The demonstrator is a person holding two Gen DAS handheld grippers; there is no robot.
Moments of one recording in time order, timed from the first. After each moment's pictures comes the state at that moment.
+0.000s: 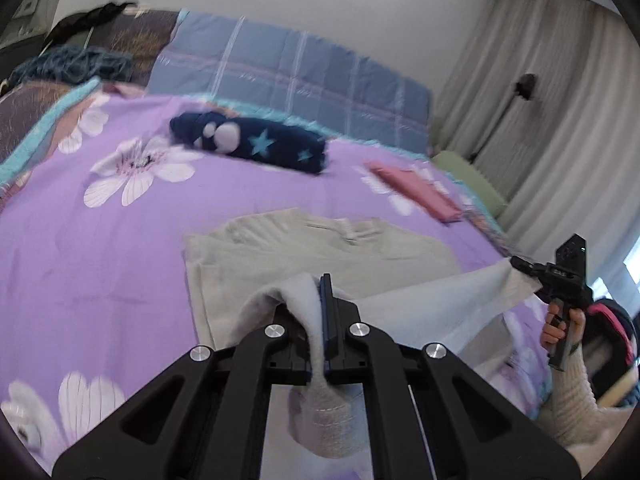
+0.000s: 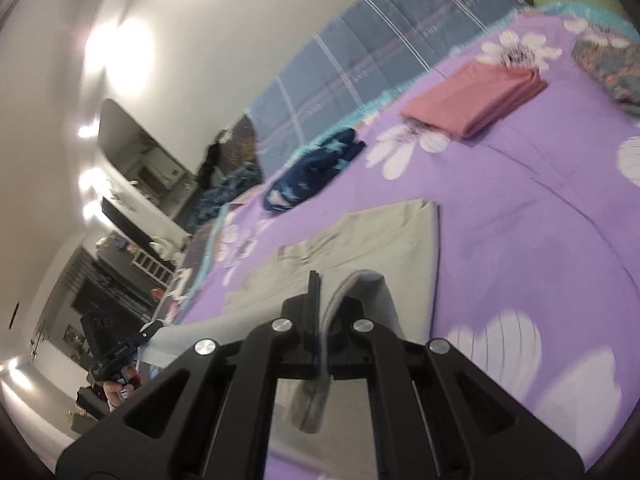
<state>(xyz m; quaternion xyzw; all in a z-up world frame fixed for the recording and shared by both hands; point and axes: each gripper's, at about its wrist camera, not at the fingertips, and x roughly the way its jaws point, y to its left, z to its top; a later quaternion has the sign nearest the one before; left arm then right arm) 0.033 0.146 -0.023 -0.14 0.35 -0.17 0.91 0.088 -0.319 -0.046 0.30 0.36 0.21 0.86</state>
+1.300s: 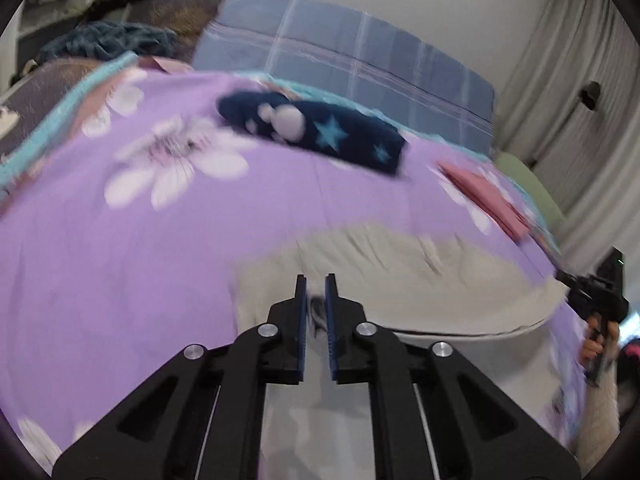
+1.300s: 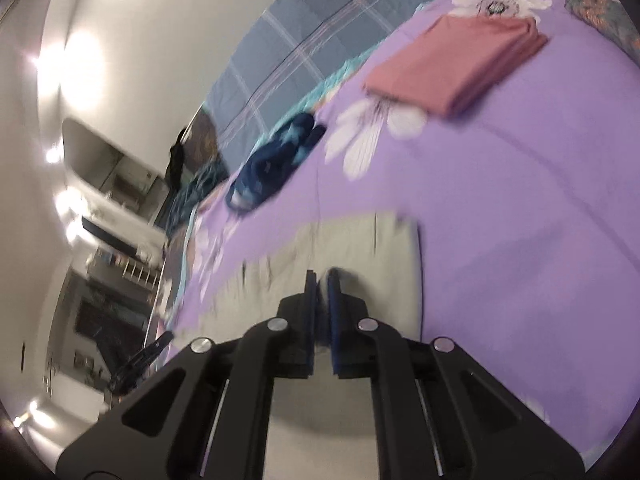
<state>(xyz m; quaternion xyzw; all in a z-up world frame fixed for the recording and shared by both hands) 0.114 0.169 -0.044 -0.14 0.38 -0.07 0.91 0.170 -0.330 -0.065 0.34 0.40 0.15 0.84</state>
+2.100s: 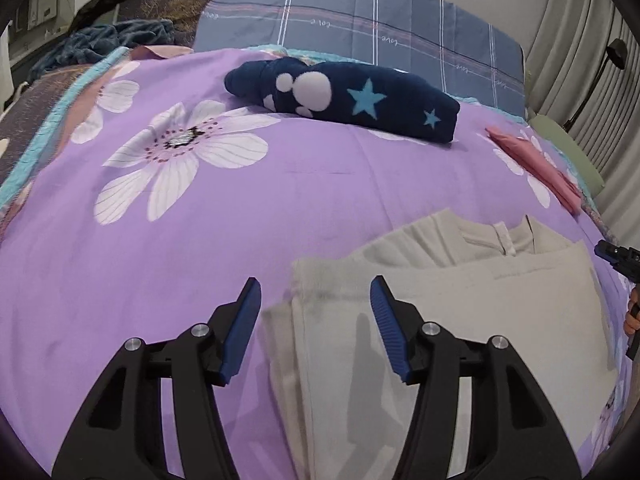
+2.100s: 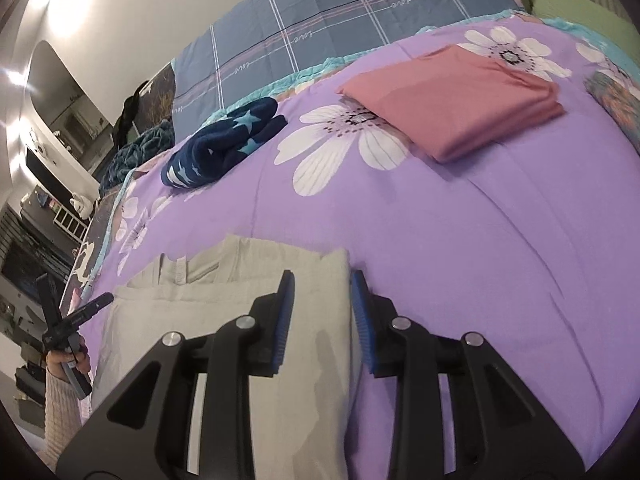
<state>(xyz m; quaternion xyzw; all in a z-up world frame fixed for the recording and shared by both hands) 0.176 0.166 -0.091 -0.07 0.44 -0.06 0.89 0.215 -0.304 -0.075 0.18 0.43 0.13 0.87</state>
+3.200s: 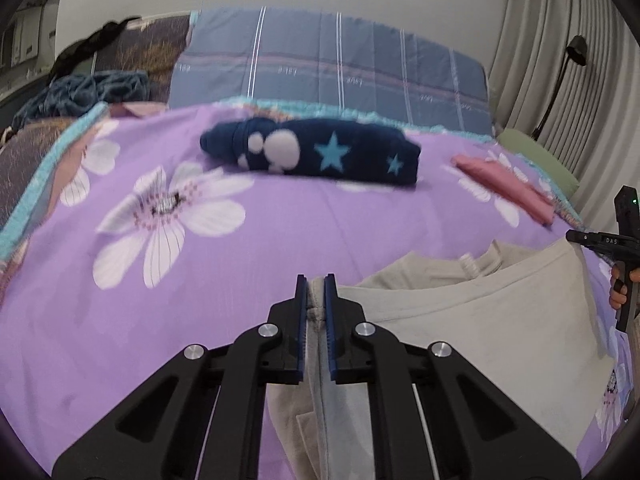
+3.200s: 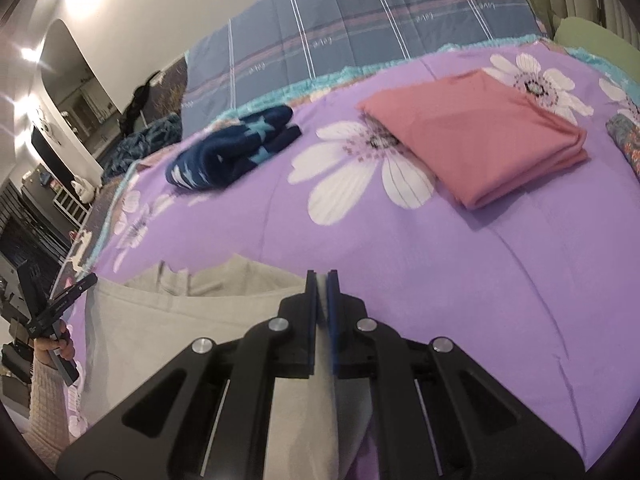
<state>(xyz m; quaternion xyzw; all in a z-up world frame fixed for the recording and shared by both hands) 0.163 0.163 -0.047 -0.05 0.34 -0.10 0.93 0.227 -0.294 -0.051 0.15 0.40 0.15 0.89</state>
